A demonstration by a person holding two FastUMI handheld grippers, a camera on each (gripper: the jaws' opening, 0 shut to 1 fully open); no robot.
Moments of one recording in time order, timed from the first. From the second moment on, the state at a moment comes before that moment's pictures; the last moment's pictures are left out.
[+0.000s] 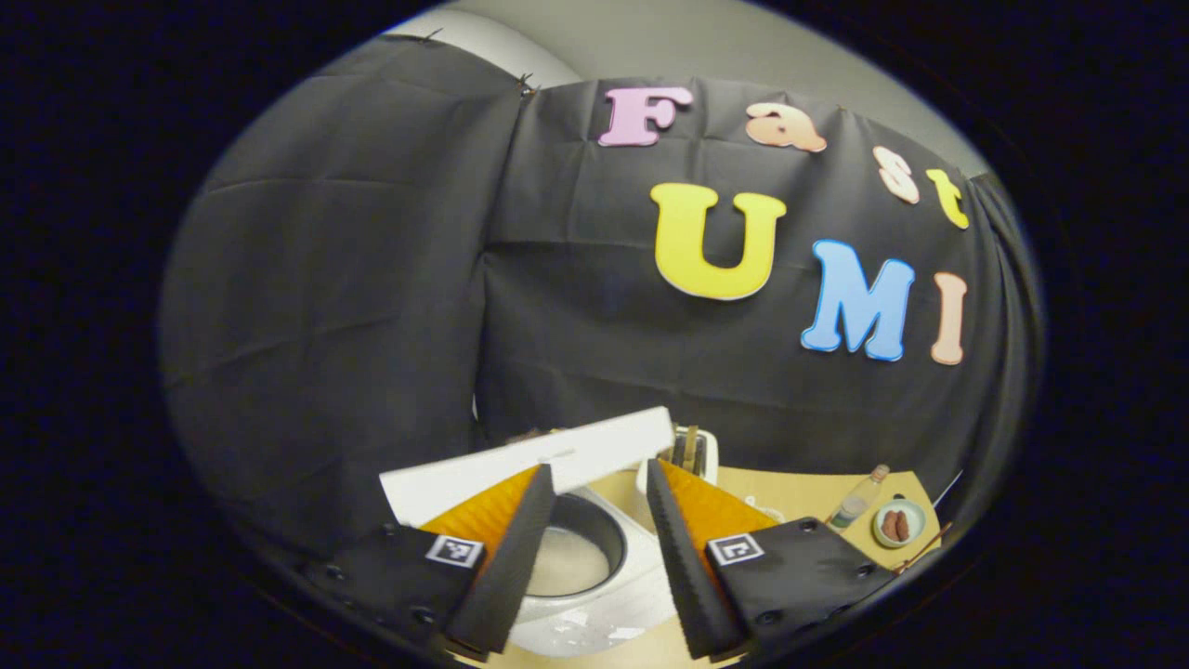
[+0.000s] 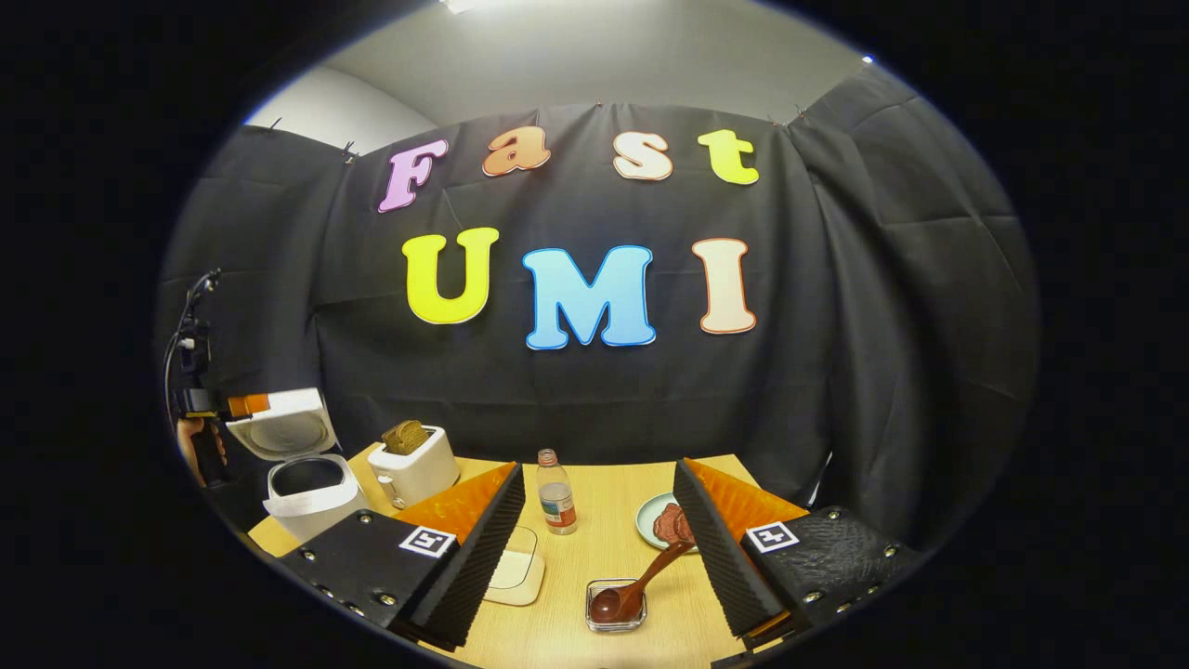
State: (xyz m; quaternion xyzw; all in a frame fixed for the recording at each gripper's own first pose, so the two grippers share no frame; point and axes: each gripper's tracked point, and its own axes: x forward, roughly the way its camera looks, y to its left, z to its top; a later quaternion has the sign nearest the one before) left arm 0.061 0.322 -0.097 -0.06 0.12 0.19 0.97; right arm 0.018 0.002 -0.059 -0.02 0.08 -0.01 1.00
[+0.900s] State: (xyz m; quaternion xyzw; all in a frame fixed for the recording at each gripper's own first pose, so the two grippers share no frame) left arm 0.000 0.140 -0.026 0.03 0.01 0.05 1.00; right arm 0.052 -0.068 -0.152 0.03 0.14 -0.06 0.99
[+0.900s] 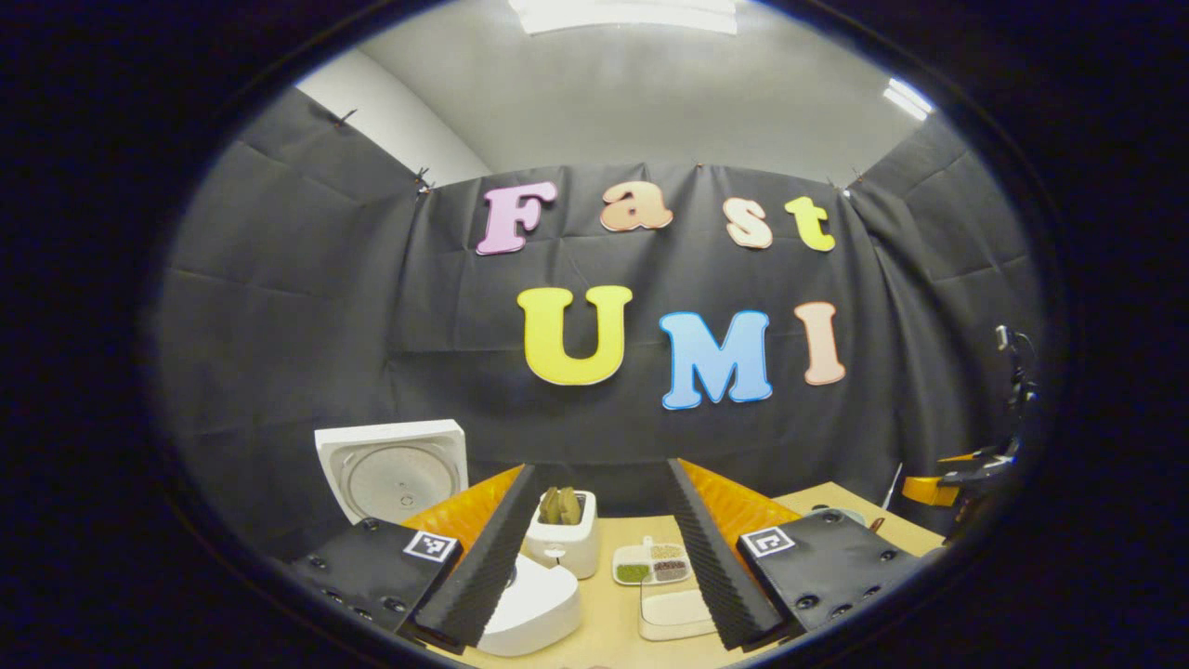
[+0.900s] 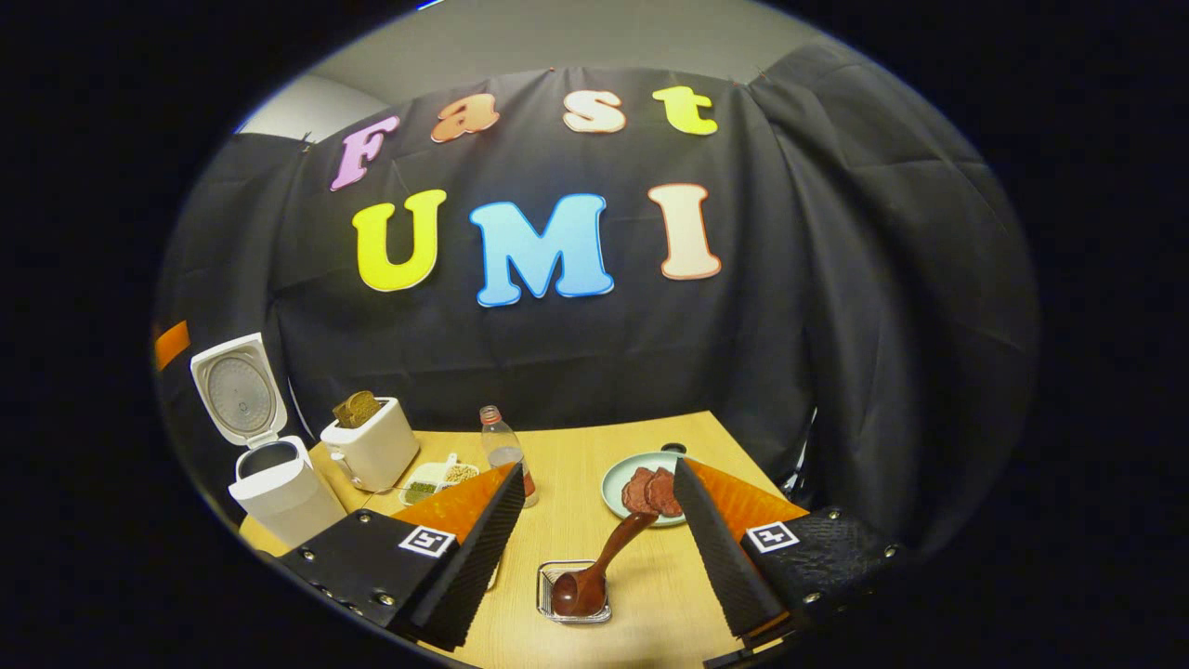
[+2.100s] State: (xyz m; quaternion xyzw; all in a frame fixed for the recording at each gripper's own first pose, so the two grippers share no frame) left arm -0.008 0.134 -0.042 0.04 0.06 0.08 0.99; right arm 0.126 -0.079 -0.294 0.20 0.26 -0.01 0.94
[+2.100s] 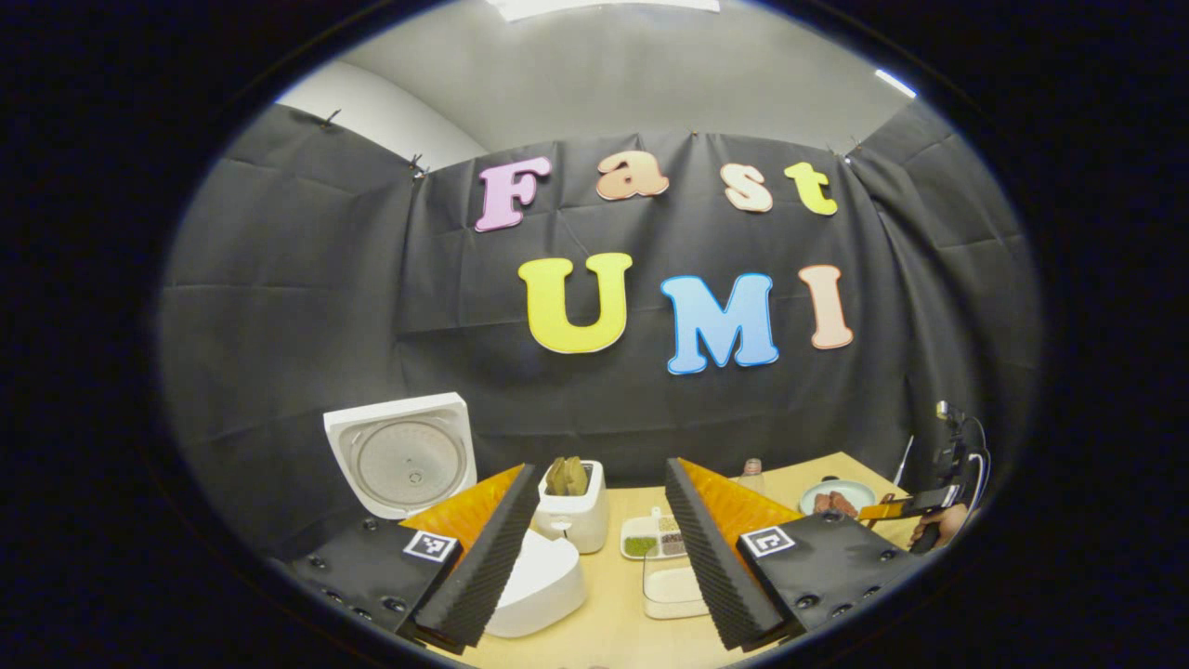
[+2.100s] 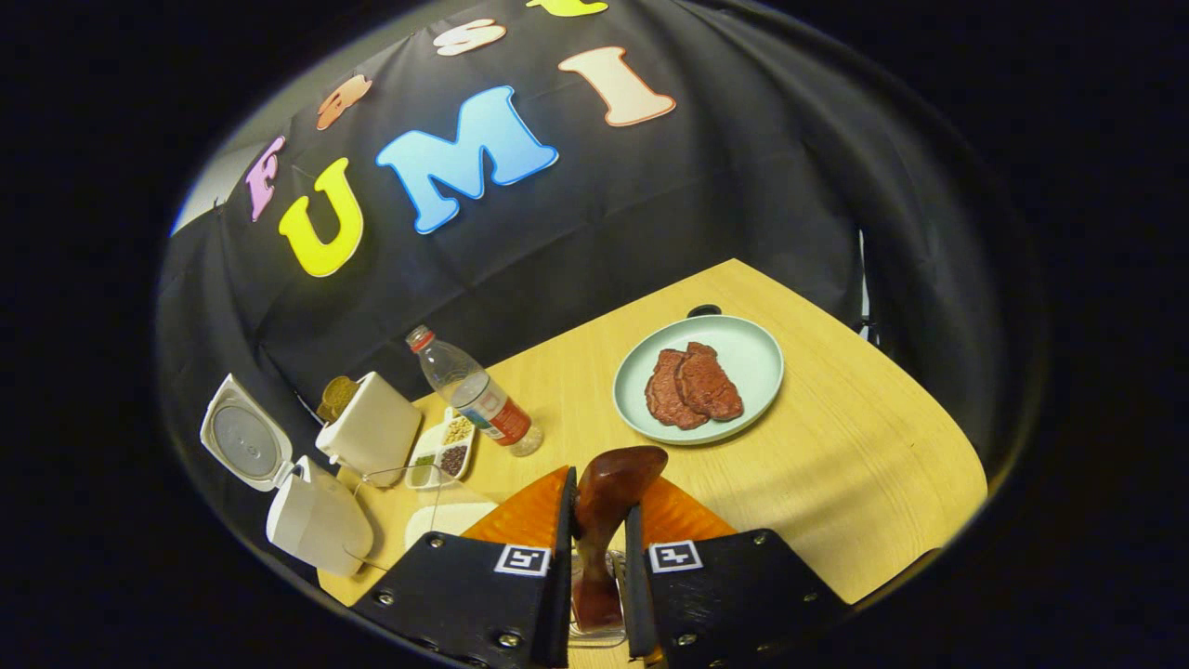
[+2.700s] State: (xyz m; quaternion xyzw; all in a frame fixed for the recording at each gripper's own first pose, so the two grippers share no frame) left arm -0.020 0.151 -0.040 0.01 0.04 0.07 1.00; right arm 0.102 -0.036 -0.178 0.14 0.17 0.02 0.98
